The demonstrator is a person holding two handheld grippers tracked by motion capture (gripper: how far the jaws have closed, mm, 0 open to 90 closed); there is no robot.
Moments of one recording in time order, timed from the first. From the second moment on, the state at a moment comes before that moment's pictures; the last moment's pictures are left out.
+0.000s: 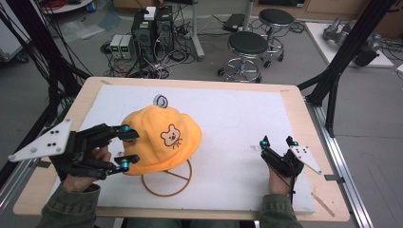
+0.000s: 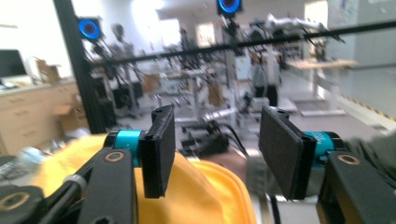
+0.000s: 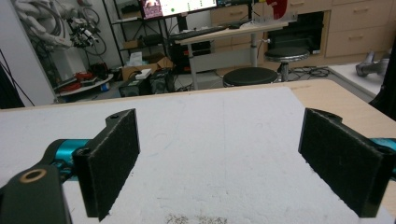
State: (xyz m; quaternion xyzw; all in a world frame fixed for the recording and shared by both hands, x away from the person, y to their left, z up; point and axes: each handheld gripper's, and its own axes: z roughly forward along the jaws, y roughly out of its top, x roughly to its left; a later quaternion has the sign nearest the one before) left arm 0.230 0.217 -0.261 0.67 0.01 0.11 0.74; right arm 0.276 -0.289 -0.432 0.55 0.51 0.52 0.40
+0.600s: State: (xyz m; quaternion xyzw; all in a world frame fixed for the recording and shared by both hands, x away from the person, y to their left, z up) left arm 0.247 0.260 -0.262 0.59 0.12 0.20 0.77; right arm 0.277 -0.289 -0.432 0.55 0.52 0.52 0.40
